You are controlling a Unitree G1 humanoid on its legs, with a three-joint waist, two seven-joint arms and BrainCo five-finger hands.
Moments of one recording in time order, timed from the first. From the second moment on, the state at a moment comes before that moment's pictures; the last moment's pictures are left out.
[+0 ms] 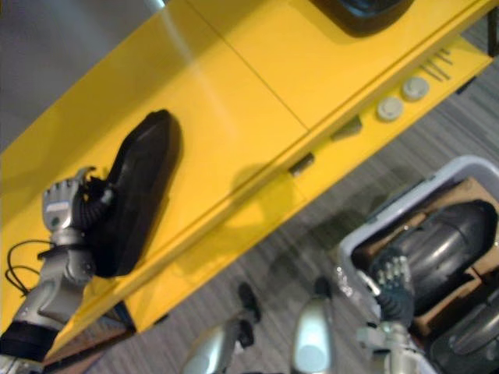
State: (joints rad) left arm -0.12 0.73 -0.10 0.10 0.55 0.23 0.70; right arm 0.45 -0.34 0.07 0.00 0.58 -0.55 -0.18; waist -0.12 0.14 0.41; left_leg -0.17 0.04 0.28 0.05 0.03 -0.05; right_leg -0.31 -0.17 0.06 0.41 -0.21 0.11
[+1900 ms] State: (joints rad) left arm 0.24 0.38 0.53 -0.35 0.02 -0.26 0.82; right arm 0.25 -0.26 -0.13 -0.12 0.33 -0.45 -0.23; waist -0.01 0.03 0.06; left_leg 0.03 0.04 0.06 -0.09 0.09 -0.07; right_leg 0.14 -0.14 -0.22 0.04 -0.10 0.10
